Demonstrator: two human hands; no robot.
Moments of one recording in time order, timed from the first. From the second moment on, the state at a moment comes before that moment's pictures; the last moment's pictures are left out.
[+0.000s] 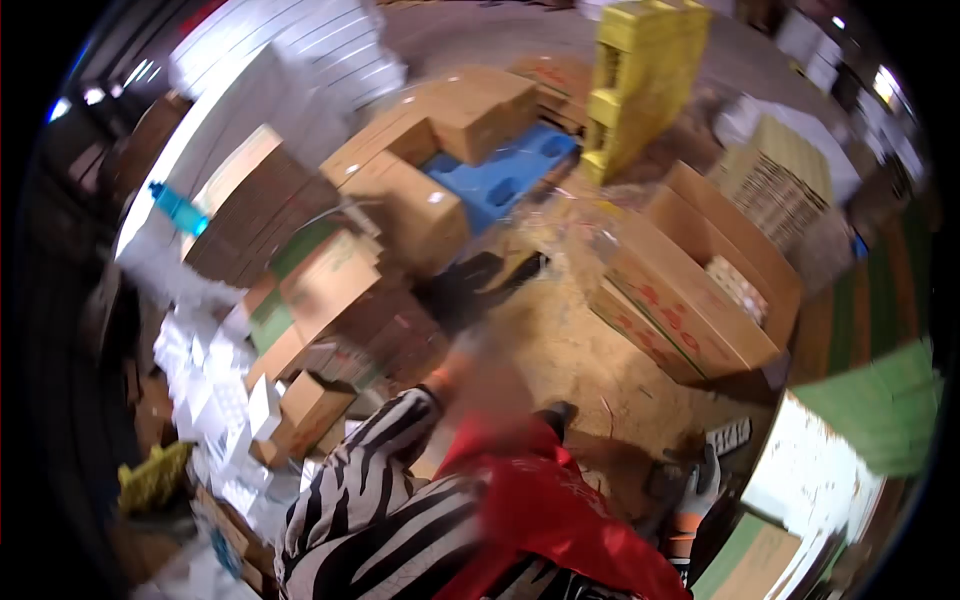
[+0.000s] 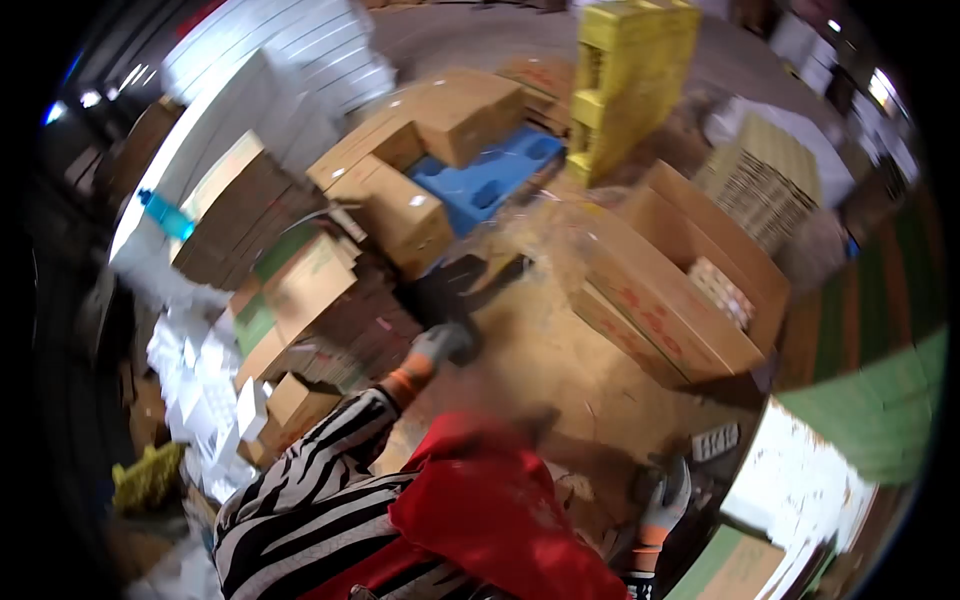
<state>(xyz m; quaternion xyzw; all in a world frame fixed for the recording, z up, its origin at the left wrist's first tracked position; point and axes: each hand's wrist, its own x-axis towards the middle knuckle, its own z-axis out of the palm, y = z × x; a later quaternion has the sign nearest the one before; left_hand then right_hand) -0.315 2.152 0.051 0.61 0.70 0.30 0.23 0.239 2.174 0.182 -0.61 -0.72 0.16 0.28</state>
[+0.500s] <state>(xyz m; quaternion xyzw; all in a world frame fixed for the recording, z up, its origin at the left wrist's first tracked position) -0.656 1.877 0.059 -0.01 0.74 0.62 0.27 -0.109 2.178 0.071 -0.44 -0.71 0.55 -0.03</state>
